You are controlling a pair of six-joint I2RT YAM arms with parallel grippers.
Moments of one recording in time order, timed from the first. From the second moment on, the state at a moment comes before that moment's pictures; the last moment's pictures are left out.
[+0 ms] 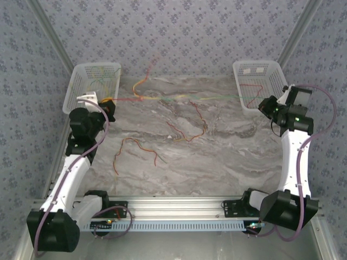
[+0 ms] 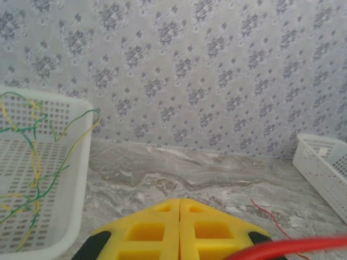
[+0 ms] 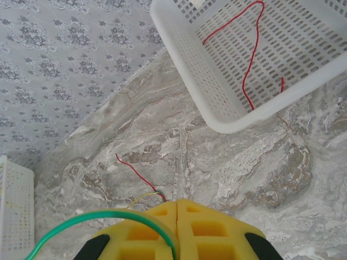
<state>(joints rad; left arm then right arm) -0.07 0.95 0.72 0.12 0.21 -0.31 -0.31 1.16 1.24 -0.73 -0.34 0.47</state>
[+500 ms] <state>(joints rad) 0.00 1.07 0.76 -0.08 -0.02 -0.46 -0.50 1.14 1.22 -0.76 -0.26 0.54</state>
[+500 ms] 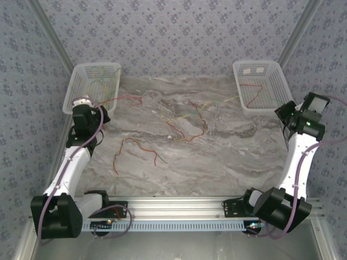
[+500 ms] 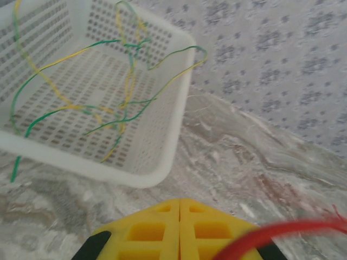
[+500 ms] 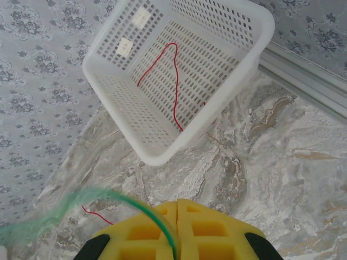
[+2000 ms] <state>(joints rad) -0.52 1.19 0.75 0.17 -0.01 -0.26 0.27 1.25 1.60 -0.58 -0.44 0.54</state>
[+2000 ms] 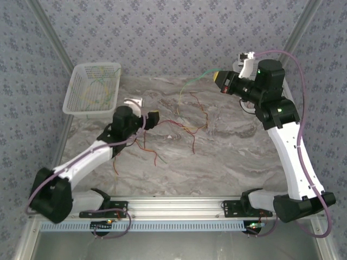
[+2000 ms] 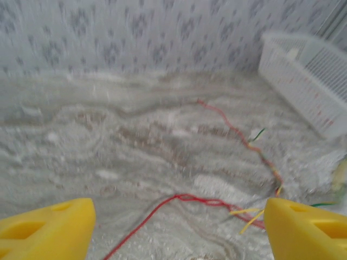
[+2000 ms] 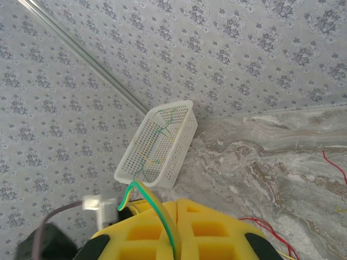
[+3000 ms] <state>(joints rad) -0.58 1.27 0.77 0.66 0.30 -0.06 0.34 1.24 1.46 -0.56 -0.29 0.49</state>
